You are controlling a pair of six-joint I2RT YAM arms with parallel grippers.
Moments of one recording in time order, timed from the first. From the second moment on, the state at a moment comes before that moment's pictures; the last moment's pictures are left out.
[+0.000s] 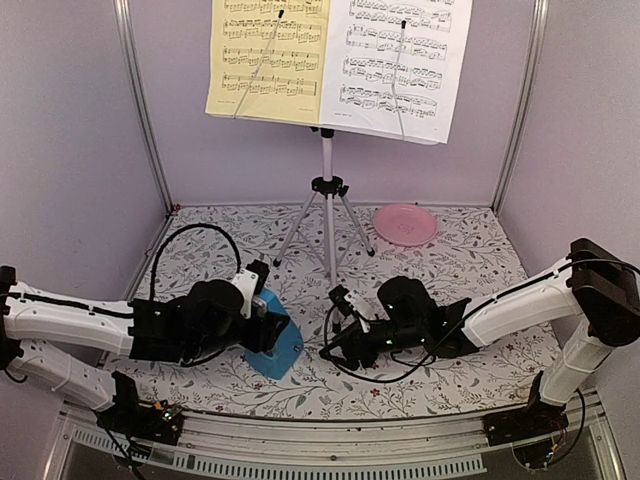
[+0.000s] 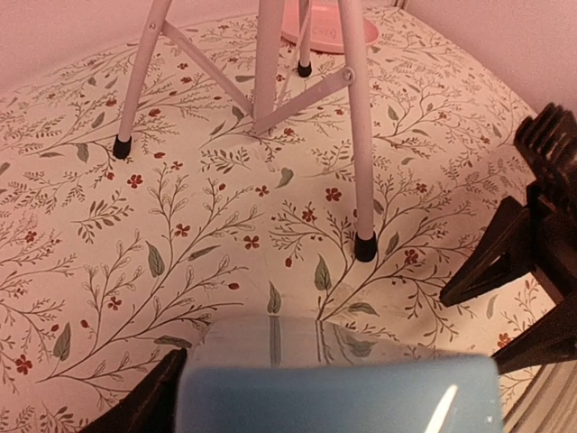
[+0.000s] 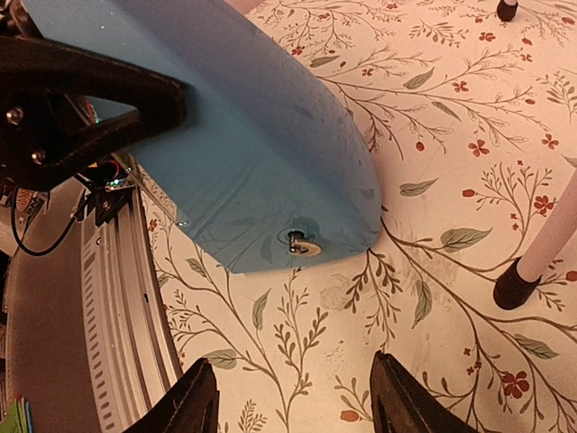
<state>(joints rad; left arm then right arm) -1.15 1.20 0.60 -0.02 -0.47 -0.46 1.07 1.64 0.73 0.35 -0.27 0.37</state>
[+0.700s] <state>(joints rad) -1.12 1.15 0.62 0.09 -0.40 -0.40 1.07 1.76 0.83 0.44 -0.31 0.34</state>
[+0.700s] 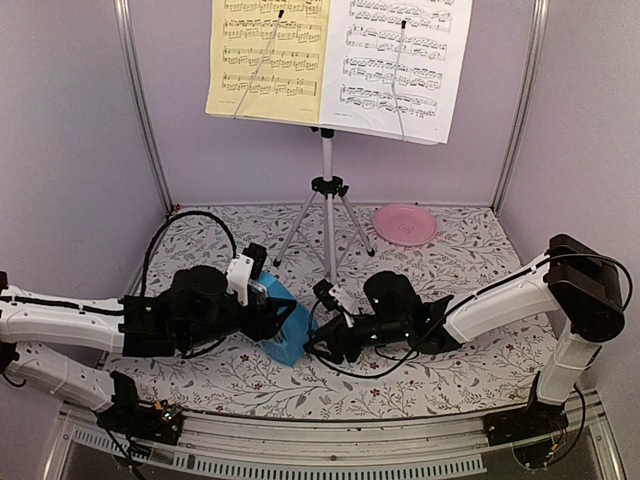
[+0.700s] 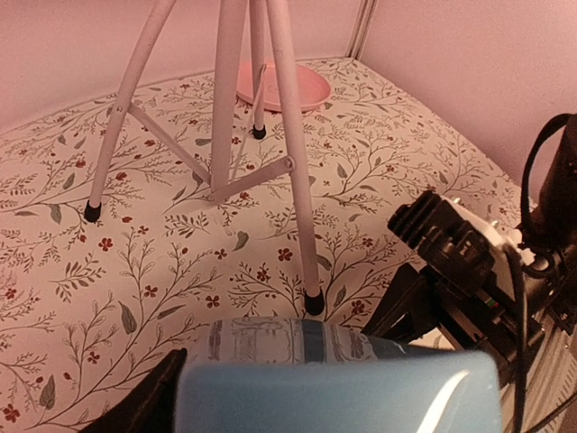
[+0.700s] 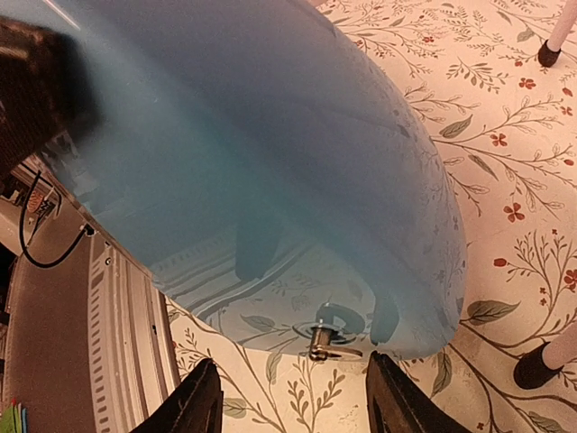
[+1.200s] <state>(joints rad) -1.12 1.12 0.59 0.15 -0.33 -0.29 1.06 1.76 0.83 0.44 -0.35 0.31</state>
